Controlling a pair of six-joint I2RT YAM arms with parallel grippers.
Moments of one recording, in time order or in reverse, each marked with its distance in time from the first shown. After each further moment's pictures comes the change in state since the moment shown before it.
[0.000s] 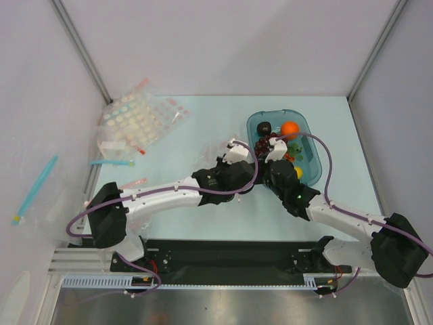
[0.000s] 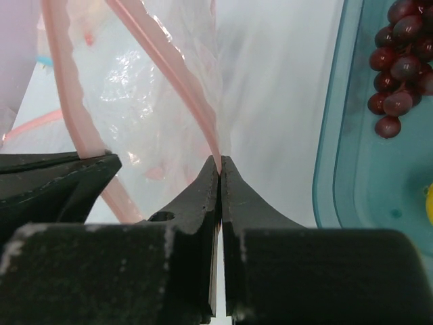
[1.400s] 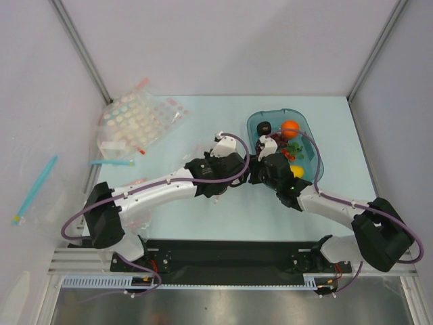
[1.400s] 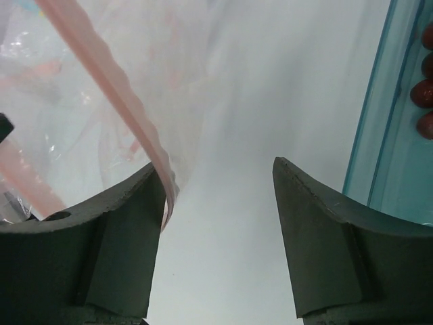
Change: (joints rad) left arm 0.060 -0.023 0.096 -0.314 -0.035 -0.097; right arm -0.073 0.163 0.051 -0.009 -0.201 -0.025
